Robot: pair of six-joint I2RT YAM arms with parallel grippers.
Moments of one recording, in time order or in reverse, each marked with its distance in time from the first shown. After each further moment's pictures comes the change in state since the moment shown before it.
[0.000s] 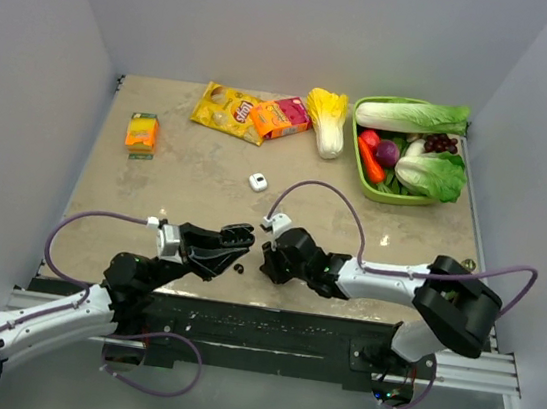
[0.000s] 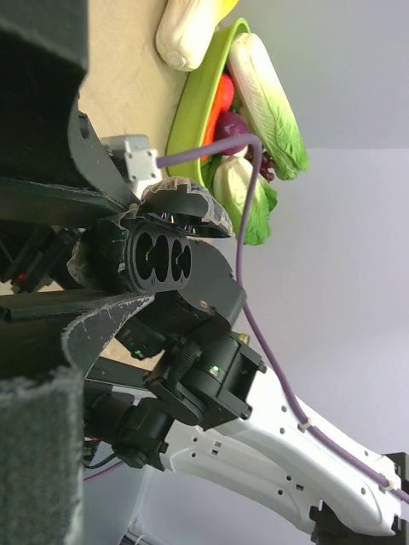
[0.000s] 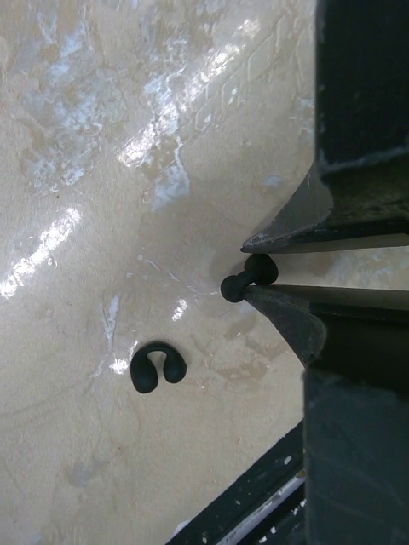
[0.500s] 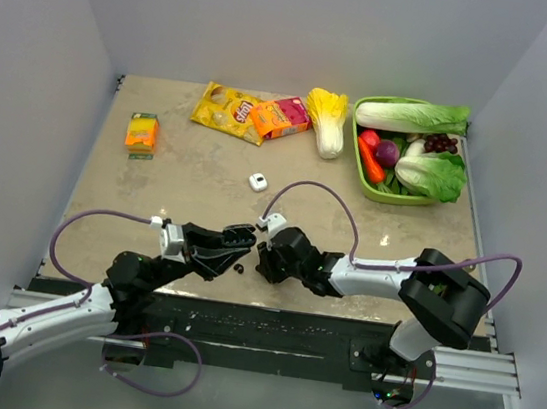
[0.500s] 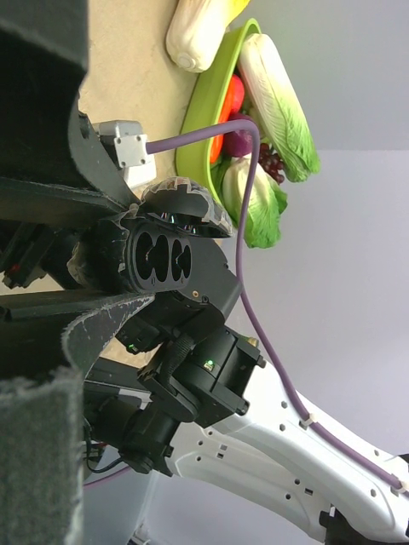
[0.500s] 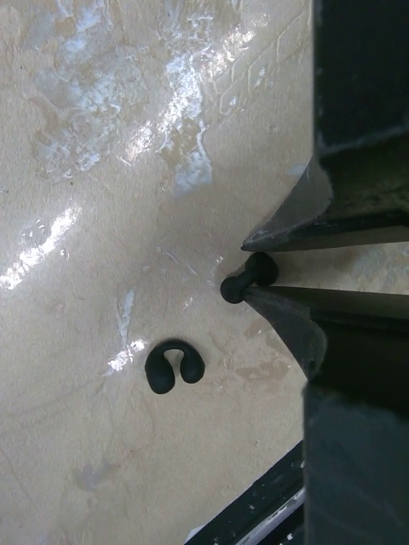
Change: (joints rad) left arm 0.000 0.027 0.000 0.000 -0.003 0.003; right arm -0.004 0.050 0.011 0.039 -0.009 -0.006
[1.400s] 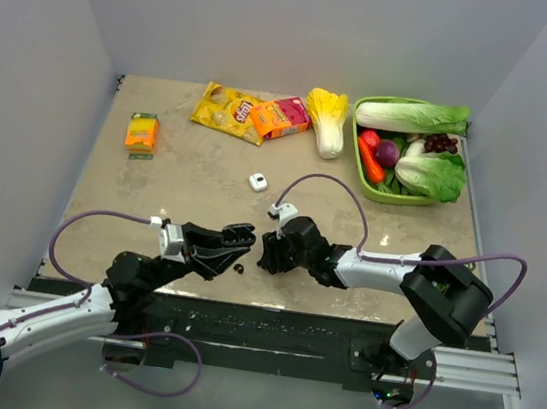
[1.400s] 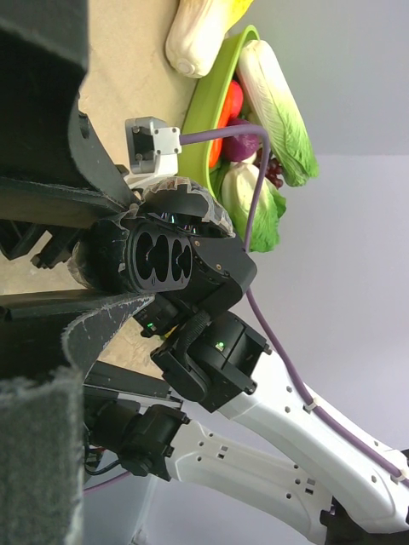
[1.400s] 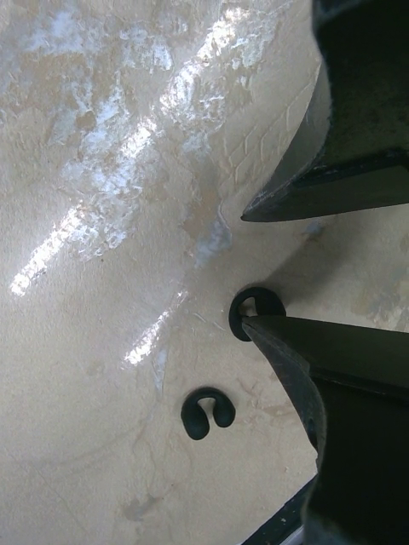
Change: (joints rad) left arm 0.000 -0.006 0.000 -0.003 -0.008 0.008; right arm -0.101 0.003 -0.001 0.024 -0.056 0.016
